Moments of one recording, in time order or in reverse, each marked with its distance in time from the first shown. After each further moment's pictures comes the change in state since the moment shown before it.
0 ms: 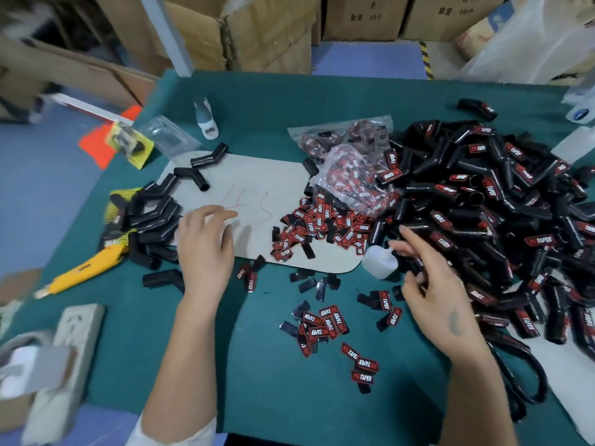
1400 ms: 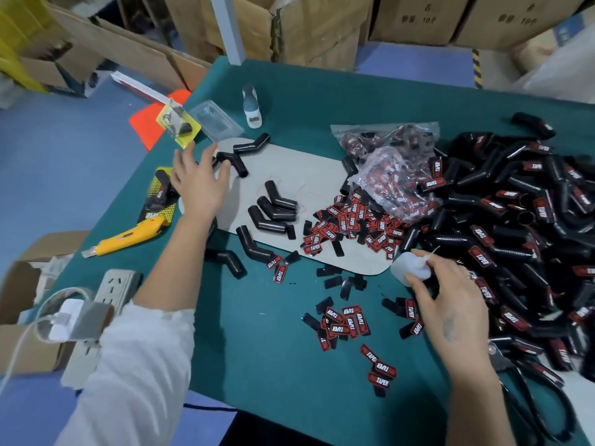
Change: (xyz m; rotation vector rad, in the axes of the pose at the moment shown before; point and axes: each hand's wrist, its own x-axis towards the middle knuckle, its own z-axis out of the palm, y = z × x) left_hand 0.102 -0.089 0.008 0.152 -0.077 -0.359; right_hand 0.011 0.016 0.035 -0.357 0.213 -0.149
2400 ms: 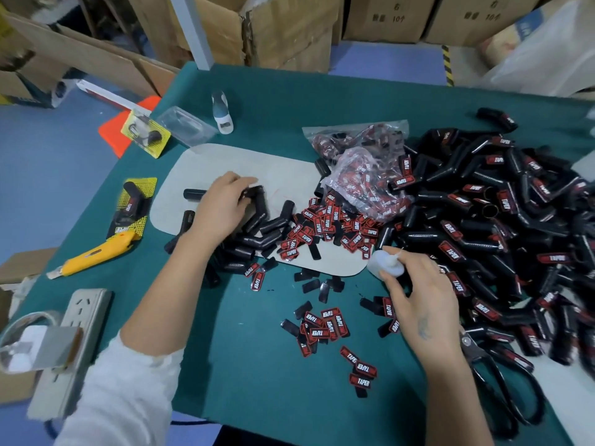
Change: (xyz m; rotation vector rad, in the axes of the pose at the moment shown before) left_hand -0.036 0.049 0.016 -0.029 -0.287 0.491; right_hand 0.003 -0.019 -0.014 0.139 -0.045 0.039
